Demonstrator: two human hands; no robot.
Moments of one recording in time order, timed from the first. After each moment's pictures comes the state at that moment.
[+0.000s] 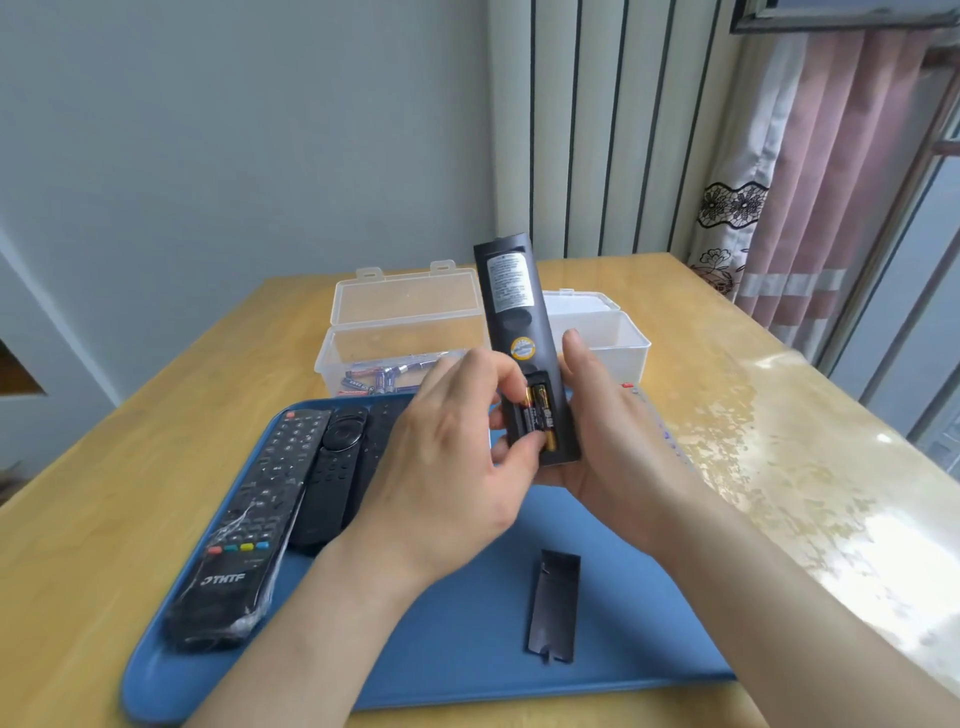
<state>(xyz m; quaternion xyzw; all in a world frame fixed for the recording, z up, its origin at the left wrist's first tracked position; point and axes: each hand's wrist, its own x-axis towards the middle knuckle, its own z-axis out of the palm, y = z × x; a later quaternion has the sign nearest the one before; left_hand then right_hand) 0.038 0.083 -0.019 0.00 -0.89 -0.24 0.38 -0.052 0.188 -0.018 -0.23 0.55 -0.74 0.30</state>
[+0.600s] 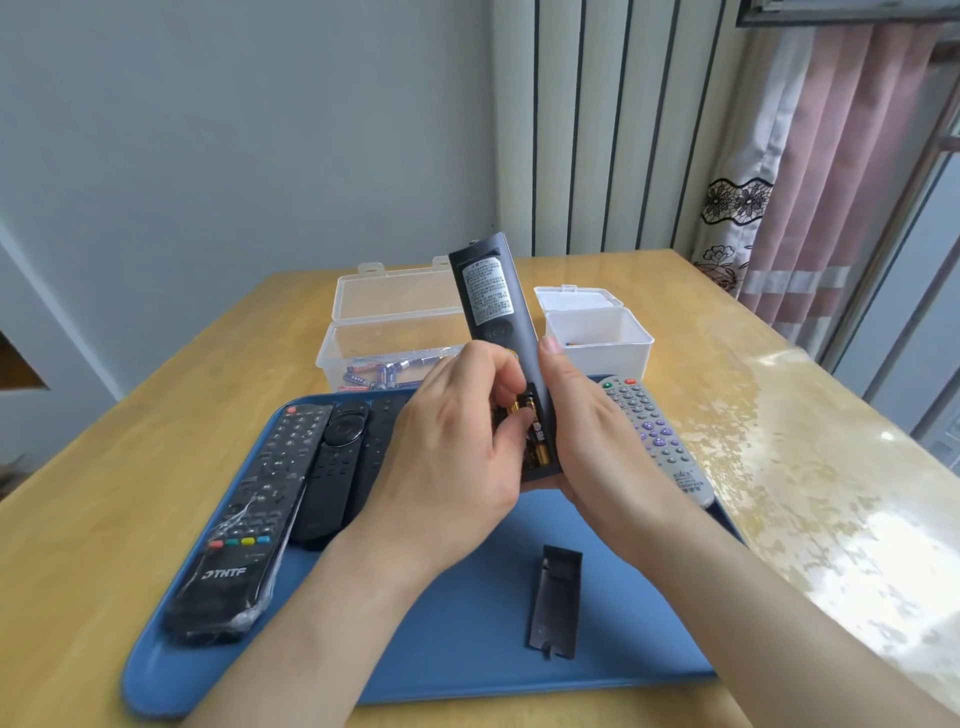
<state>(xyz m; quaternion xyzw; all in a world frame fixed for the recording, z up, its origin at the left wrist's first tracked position) 0.034 0.084 -0.020 0.02 -0.88 -0.24 0.40 -0.036 0.184 -0.019 -0.30 0.61 -0.70 0.23</state>
